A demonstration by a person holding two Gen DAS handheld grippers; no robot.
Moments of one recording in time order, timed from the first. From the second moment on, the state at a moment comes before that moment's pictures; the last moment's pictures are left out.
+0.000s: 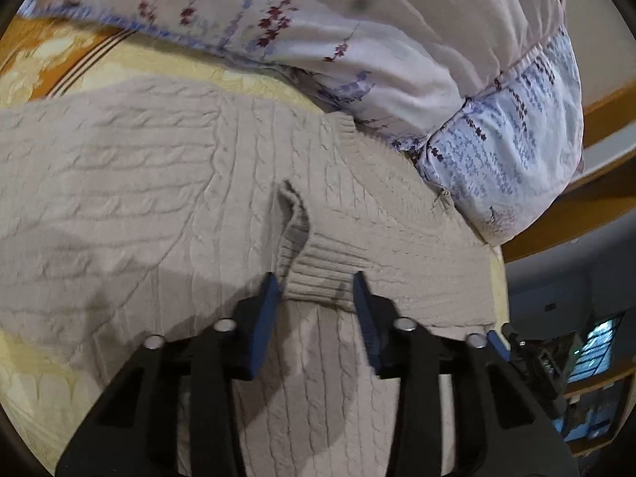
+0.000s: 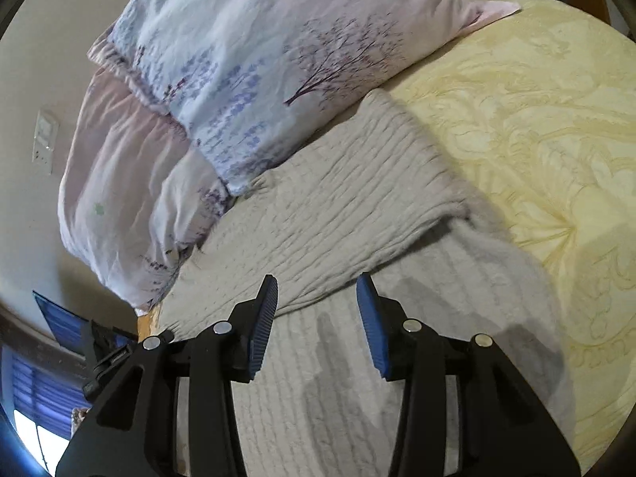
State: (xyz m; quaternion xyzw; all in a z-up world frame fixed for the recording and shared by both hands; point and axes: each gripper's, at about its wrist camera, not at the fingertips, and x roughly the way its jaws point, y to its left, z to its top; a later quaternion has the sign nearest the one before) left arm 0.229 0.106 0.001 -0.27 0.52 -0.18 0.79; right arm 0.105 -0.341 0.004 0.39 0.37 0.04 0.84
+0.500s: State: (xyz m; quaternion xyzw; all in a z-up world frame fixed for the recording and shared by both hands) left arm 0.228 0.111 0.017 -0.29 0.53 -0.21 0.77; right arm 0.124 -0.321 0.002 0.35 0.39 0.05 0.85
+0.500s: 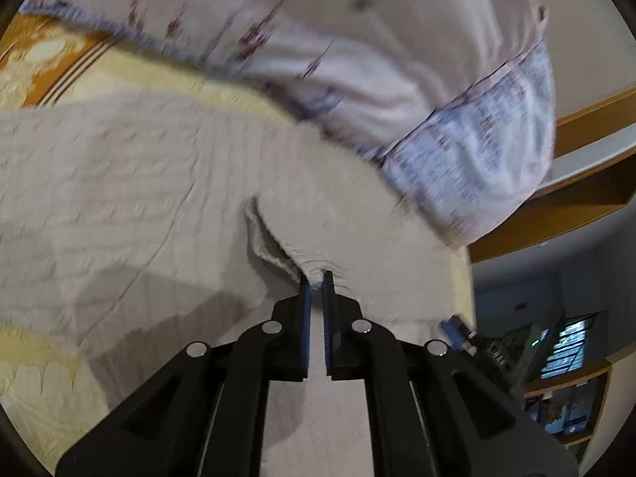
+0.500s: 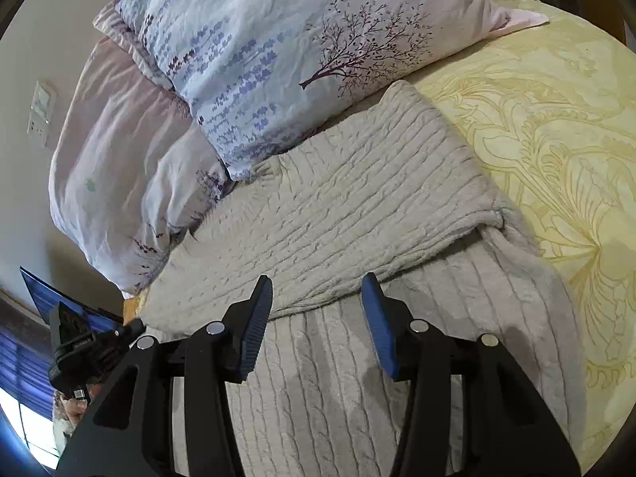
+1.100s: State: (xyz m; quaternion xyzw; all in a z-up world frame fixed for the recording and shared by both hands) left arm 0.151 0.233 0.036 -0.29 0.48 -0.07 0.82; right arm 0.146 -0.256 0.014 0.24 0.42 0.10 0.87
